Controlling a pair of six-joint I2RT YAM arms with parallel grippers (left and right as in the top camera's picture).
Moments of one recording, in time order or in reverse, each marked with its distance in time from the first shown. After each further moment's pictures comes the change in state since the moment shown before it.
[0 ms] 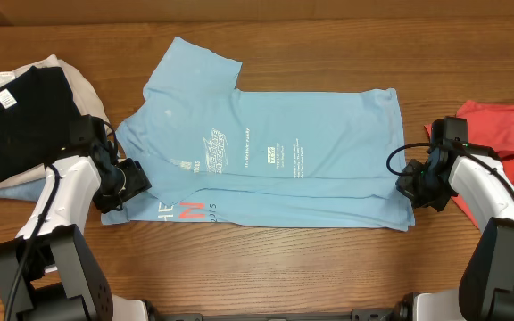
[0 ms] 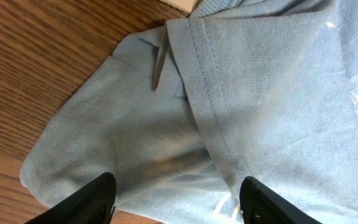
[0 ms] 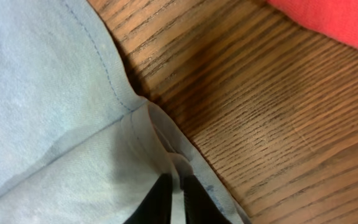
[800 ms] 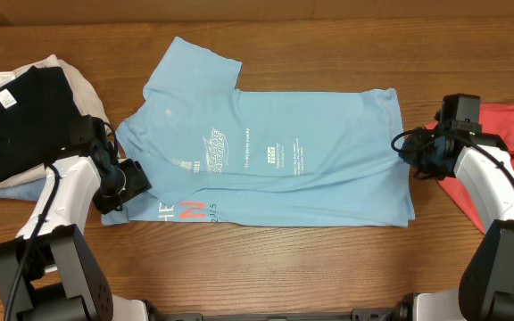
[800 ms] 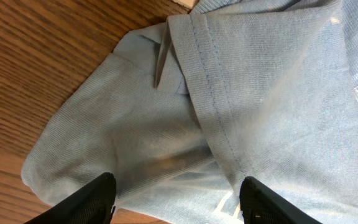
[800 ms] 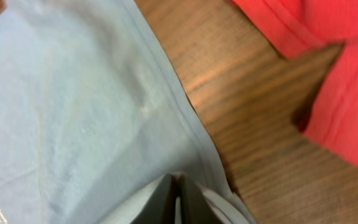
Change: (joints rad) left arm 0.000 0.000 0.000 -0.008 0.000 0.000; right arm 0.000 0.002 0.101 0.191 -0.079 0.006
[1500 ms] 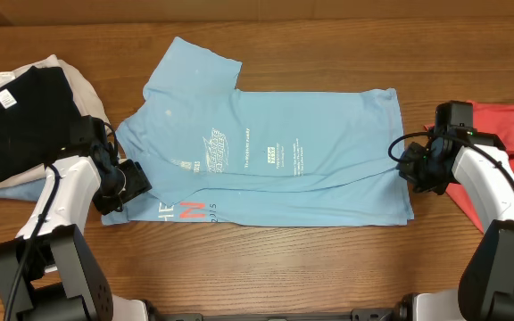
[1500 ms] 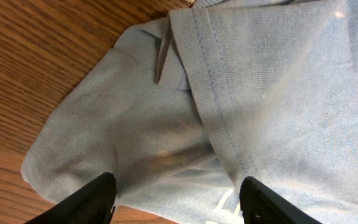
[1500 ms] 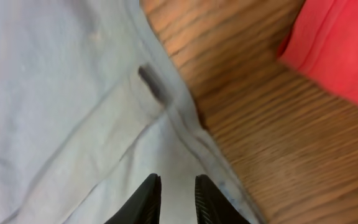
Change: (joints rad) left arm 0.000 0.000 0.000 -0.008 0.000 0.000; right arm 0.013 0.000 0.000 -0.178 0.031 -0.037
